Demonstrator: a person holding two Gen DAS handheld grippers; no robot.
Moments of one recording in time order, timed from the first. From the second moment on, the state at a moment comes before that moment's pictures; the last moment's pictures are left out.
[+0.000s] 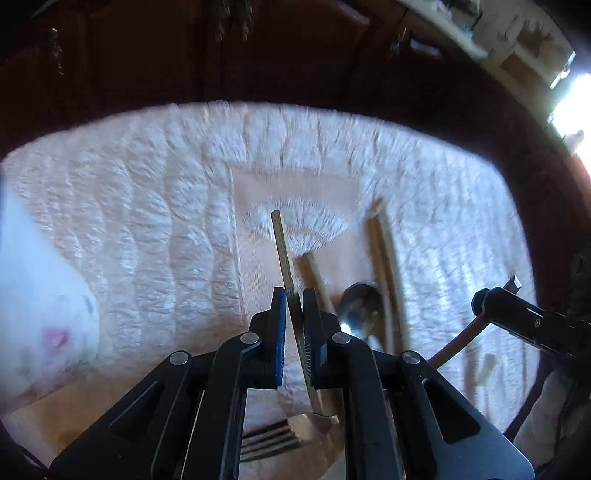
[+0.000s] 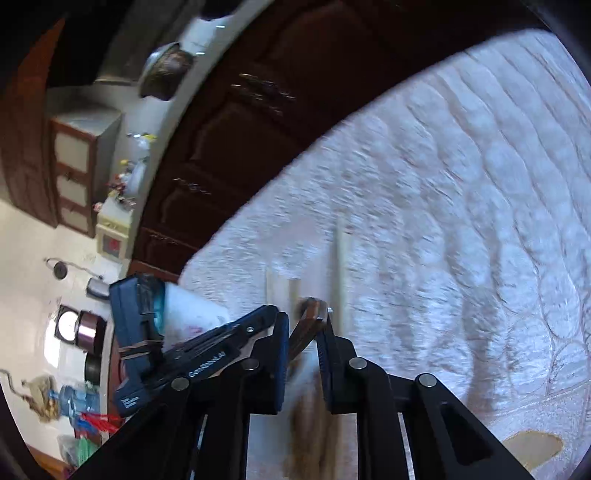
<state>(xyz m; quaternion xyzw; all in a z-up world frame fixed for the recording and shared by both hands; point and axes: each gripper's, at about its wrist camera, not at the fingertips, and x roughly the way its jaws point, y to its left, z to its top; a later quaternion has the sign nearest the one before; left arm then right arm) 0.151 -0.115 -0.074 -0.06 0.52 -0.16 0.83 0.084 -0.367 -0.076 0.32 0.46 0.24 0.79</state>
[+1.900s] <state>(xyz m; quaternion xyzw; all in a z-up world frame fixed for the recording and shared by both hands) 0.117 0.099 0.058 -0.10 0.27 0.05 0.96 0.143 -0.106 0.051 -0.01 0.39 0.35 0.85</state>
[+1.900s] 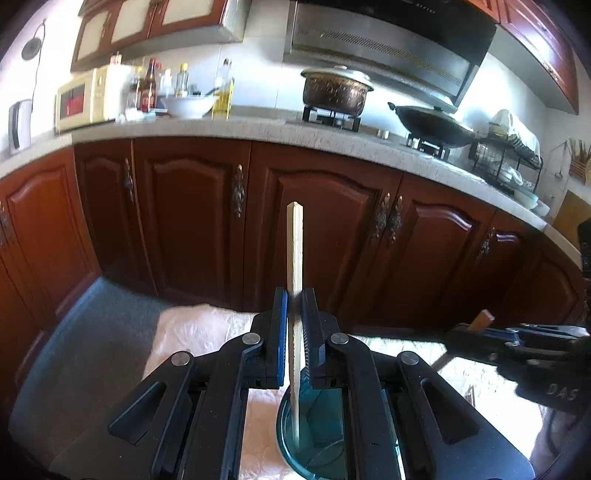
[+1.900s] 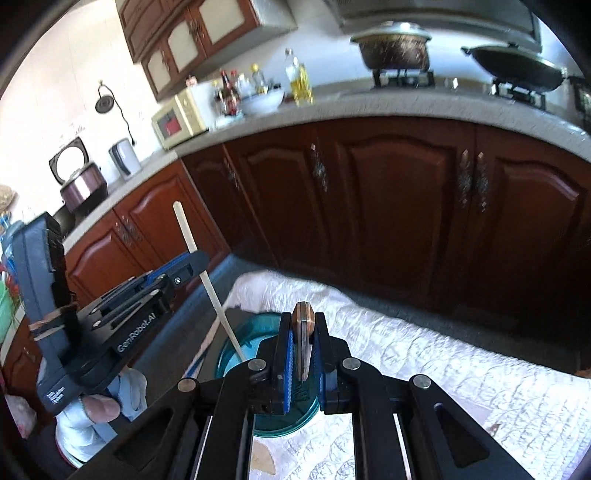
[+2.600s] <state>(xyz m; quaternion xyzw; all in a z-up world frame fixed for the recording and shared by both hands) 0.112 0.097 0.035 -0.13 0.31 0.04 0.94 0.152 -0.128 0.034 0.06 0.41 0.34 0.85</state>
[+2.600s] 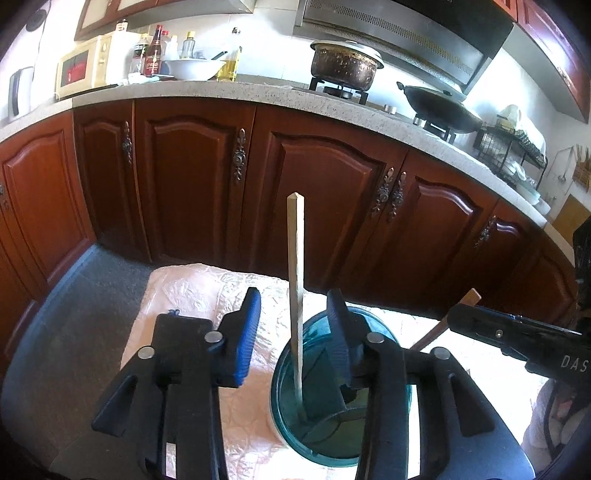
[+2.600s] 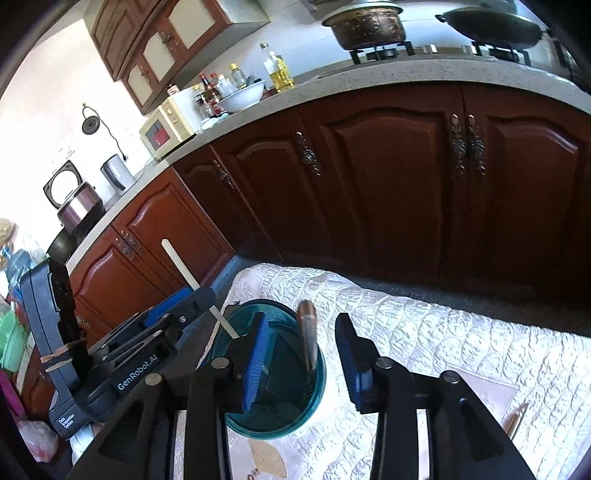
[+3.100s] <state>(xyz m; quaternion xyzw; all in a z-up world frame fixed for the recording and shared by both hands) 0.073 0.075 0.046 -0.13 0.32 0.03 0.94 0.099 -0.159 0.036 0.05 0.38 0.31 0.87</state>
